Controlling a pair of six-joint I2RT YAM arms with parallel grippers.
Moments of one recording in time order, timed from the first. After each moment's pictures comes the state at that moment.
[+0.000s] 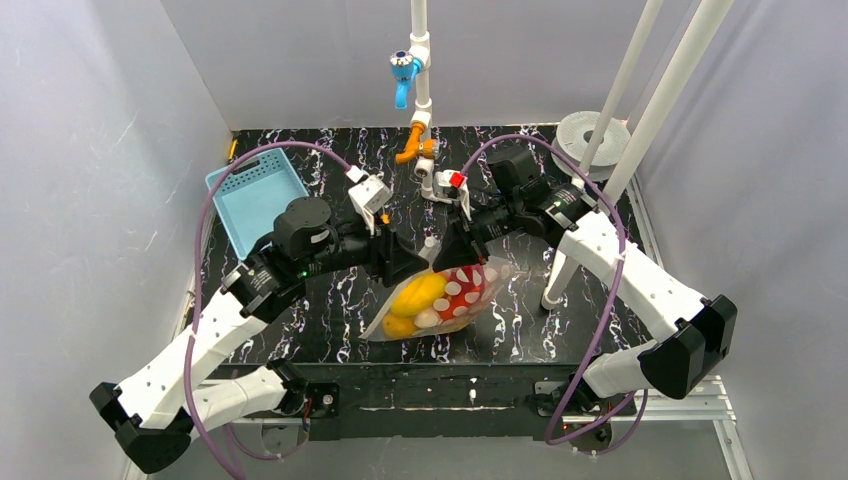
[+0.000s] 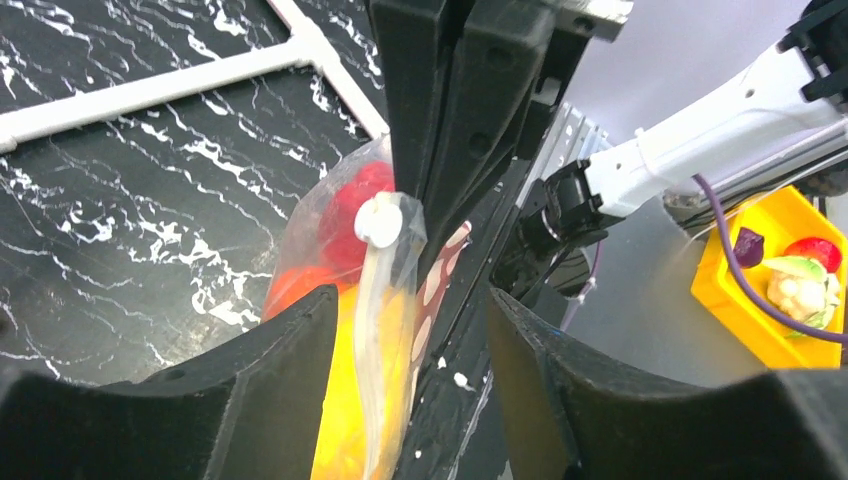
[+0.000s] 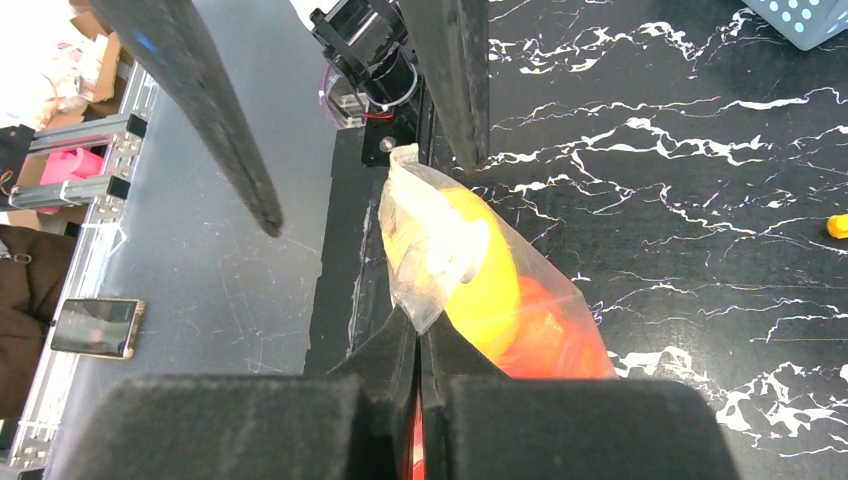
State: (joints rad) left arm -0.75 0.95 1.11 -0.45 0.41 -0.29; right arm 0.69 1.38 1.40 -0.74 -1.04 -0.28
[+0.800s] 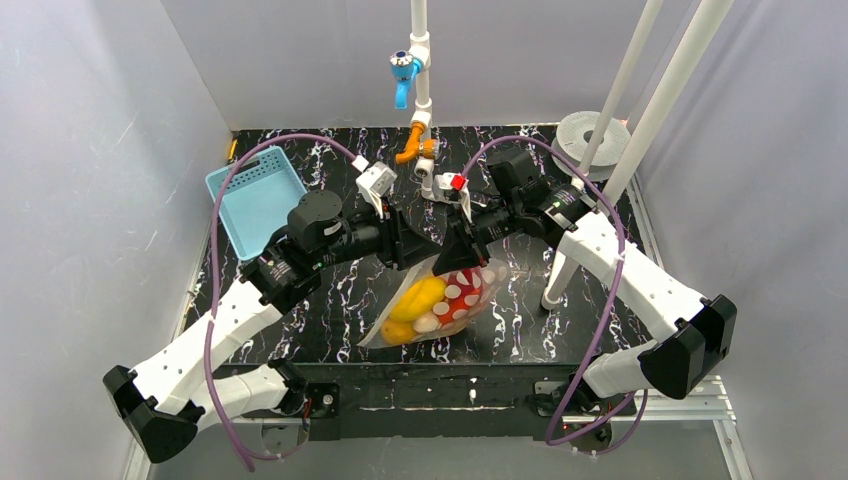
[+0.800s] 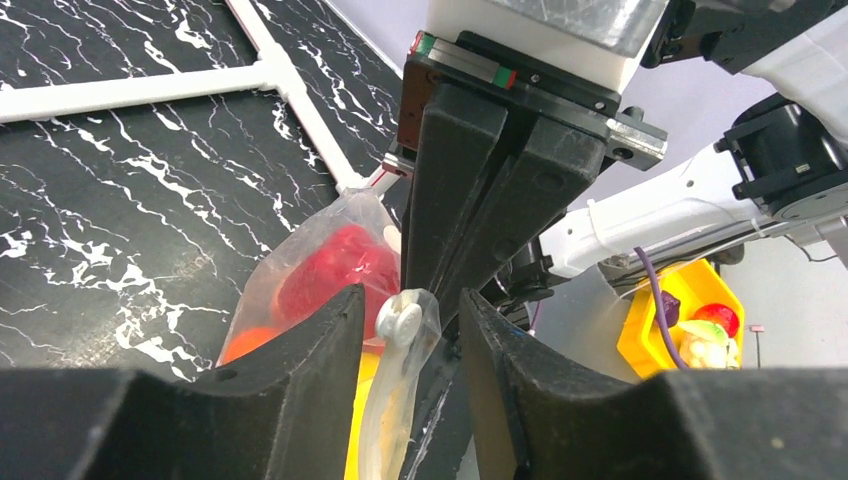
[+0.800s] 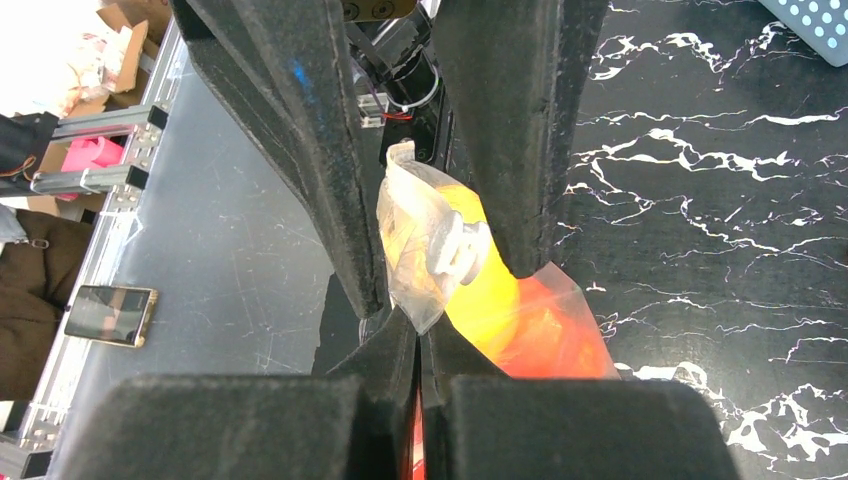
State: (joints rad) left arm -0.75 1.01 1.08 -0.27 0.41 -0.49; right arm 0.69 1.38 1.39 -0.75 -1.09 -0.31
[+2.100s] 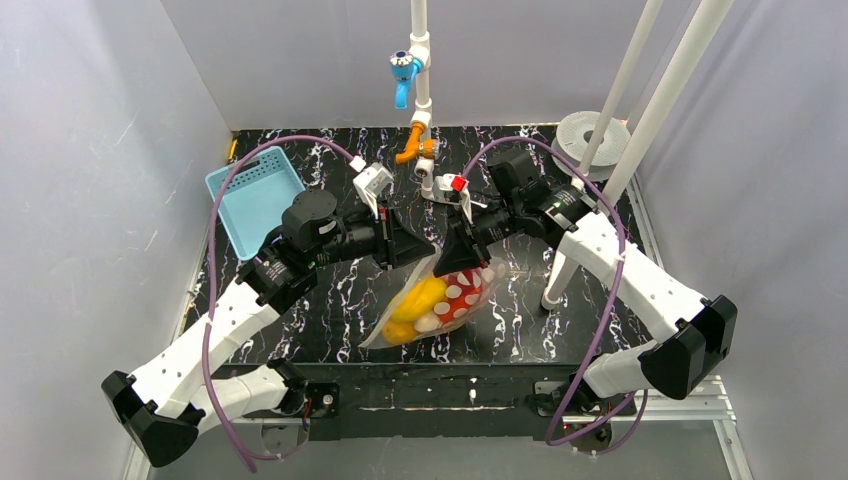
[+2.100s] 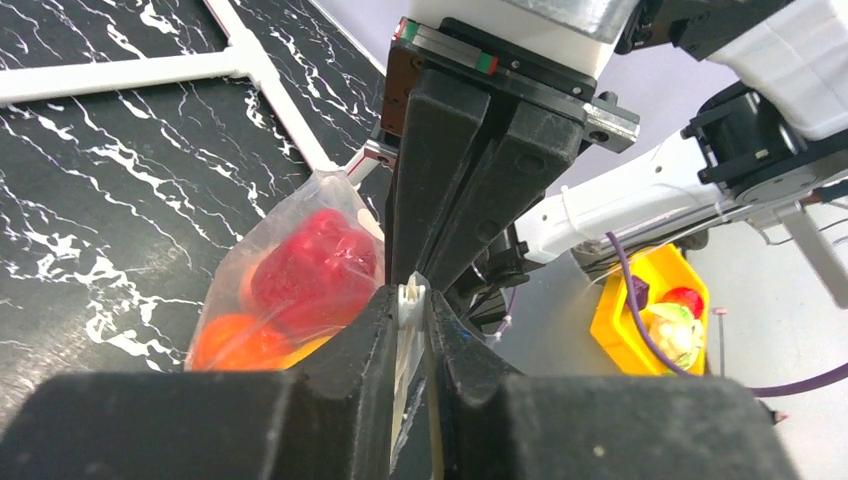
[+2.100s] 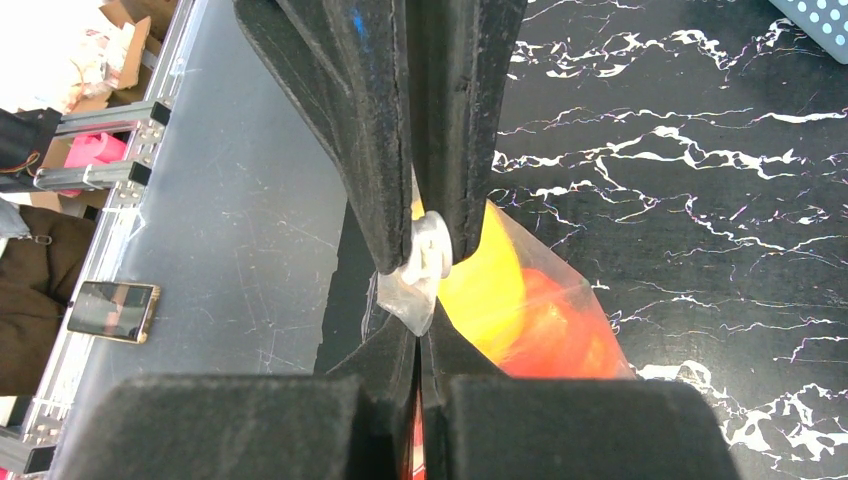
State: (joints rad) left arm -0.72 0.99 1.07 -0.27 0.50 -0.53; right arm 0.69 1.38 1.39 -0.76 -1.09 -0.32
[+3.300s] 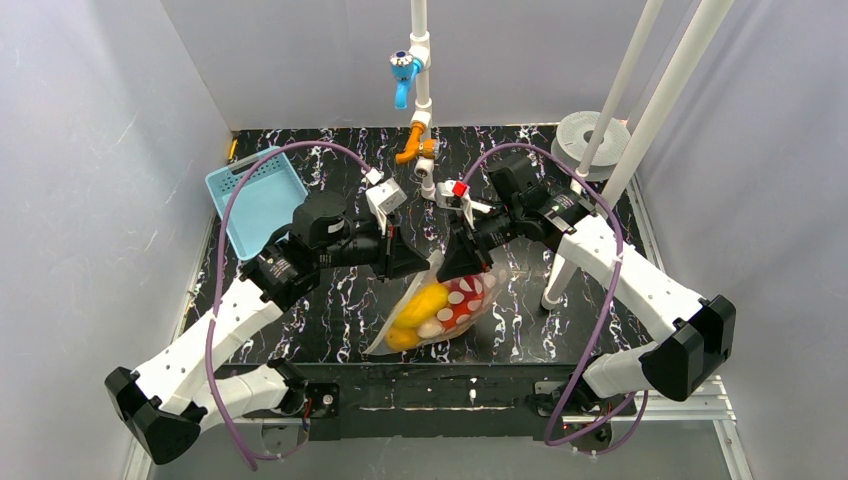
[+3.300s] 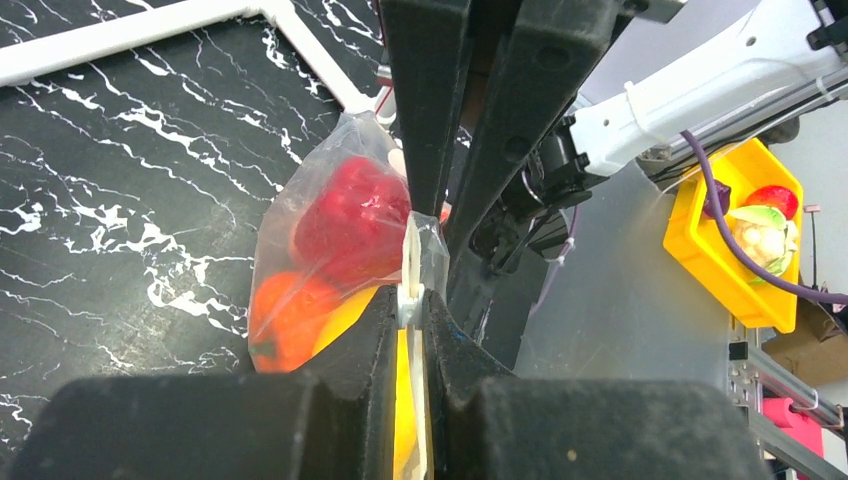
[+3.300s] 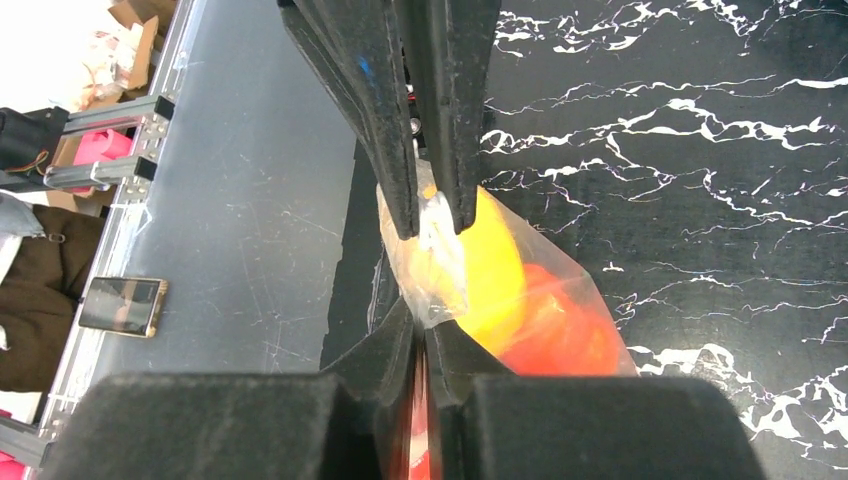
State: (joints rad) left arm -0.72 1.01 1.07 -0.40 0.57 -0.28; right arm 0.67 1.37 1.33 -0.76 -1.09 -0.32
